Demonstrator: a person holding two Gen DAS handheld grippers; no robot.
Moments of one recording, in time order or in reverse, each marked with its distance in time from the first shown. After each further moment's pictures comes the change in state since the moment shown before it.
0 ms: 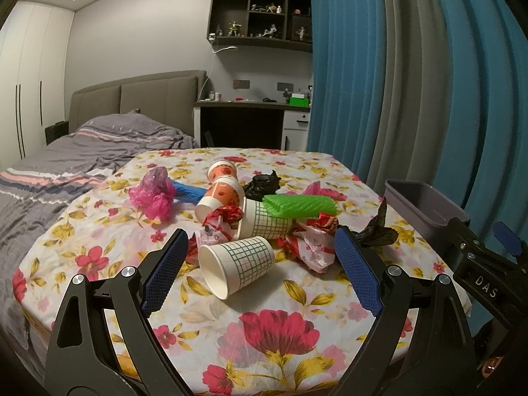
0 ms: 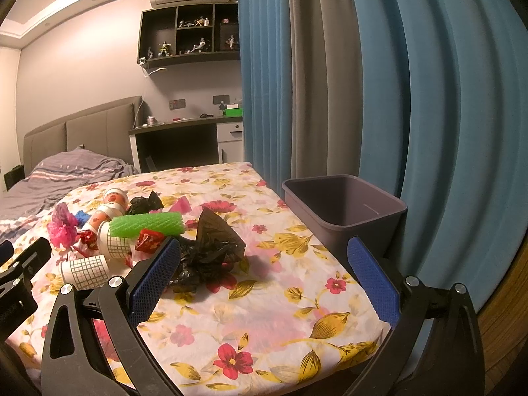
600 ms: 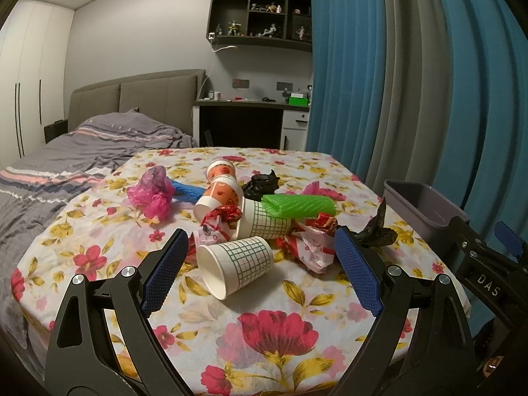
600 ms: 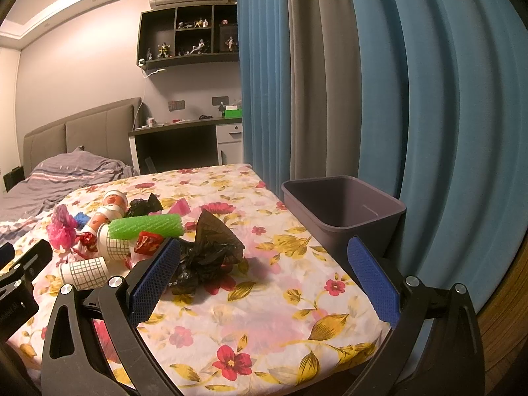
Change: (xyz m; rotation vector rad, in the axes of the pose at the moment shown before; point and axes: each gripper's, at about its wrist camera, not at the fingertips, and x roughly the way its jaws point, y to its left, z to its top) left arm 0.004 0.000 -0.001 -0.006 -0.001 0.000; right arm 0.000 0.000 0.000 0.000 -0.004 0.000
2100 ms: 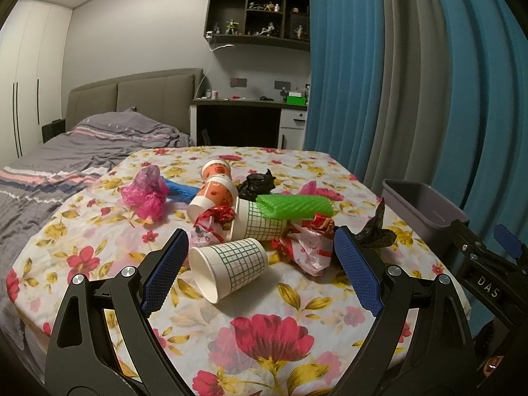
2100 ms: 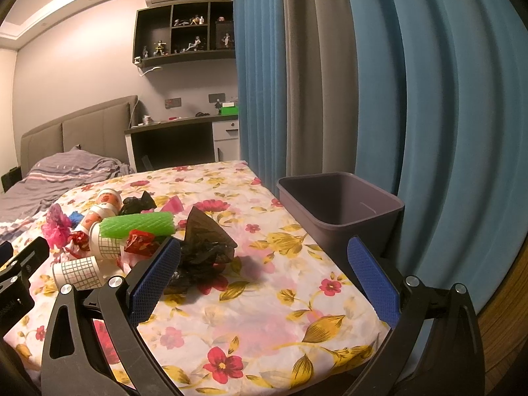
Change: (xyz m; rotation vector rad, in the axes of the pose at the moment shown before) left arm 0.002 -0.004 -0.003 -0.002 0.004 -0.005; right arm 0.009 -0.009 -0.001 0.004 0.009 -0.012
